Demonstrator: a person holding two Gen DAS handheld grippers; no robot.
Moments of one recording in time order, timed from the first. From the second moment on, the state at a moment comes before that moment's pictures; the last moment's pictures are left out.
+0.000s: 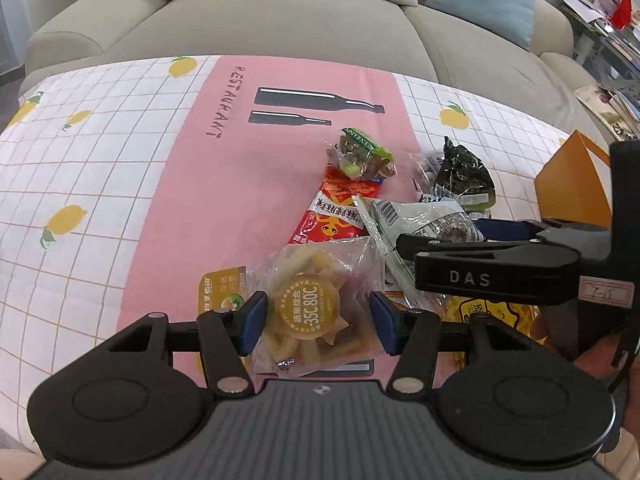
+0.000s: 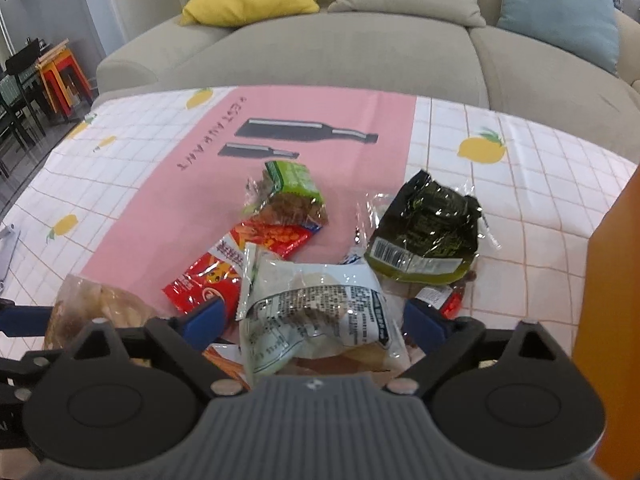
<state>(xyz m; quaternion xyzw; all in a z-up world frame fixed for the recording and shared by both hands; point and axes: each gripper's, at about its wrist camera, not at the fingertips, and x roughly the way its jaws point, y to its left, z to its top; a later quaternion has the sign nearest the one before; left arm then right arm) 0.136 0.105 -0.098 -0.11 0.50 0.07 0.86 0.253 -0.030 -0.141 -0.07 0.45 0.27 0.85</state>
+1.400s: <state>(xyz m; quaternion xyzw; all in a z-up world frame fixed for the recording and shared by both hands) 0.137 -0.058 0.030 -0.05 0.40 -0.13 0.91 0.167 -0.255 0.012 -0.05 0.39 0.20 0.90</state>
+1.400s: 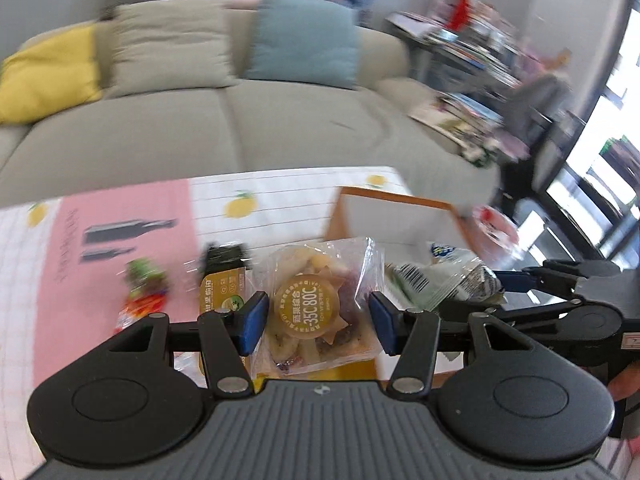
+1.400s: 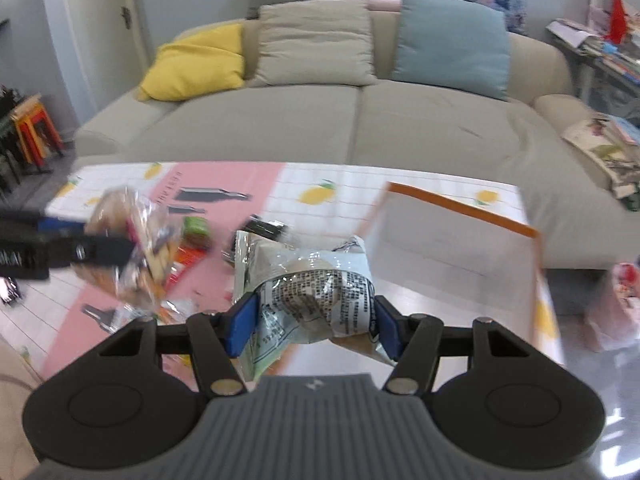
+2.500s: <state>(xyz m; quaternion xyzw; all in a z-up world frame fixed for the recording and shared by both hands) 0.216 -0.229 -0.069 0.20 0.54 -0.30 0.76 0.217 -0.328 -0.075 -0.22 0.52 0.25 0.79</state>
